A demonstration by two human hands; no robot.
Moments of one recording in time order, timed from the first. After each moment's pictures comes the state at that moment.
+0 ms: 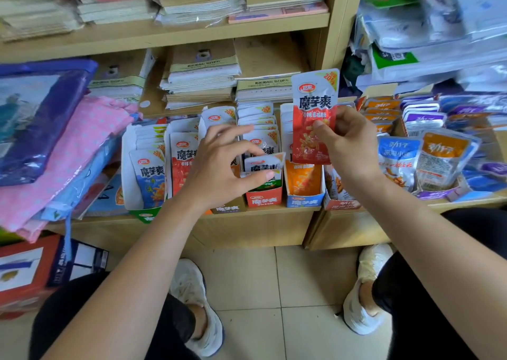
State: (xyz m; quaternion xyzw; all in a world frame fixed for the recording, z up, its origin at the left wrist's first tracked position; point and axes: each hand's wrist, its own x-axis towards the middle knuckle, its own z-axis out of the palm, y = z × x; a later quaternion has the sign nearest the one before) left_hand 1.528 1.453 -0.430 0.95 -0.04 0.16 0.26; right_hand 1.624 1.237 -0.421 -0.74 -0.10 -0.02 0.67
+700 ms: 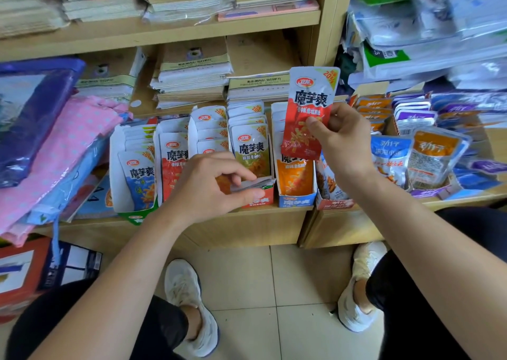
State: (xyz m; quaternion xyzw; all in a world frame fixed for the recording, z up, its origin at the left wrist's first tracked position) left_hand 1.509 1.445 -0.427 0.92 -0.09 0.14 0.34; right_hand 1.632 1.233 -0.423 -0.72 -0.10 -0.01 0.68
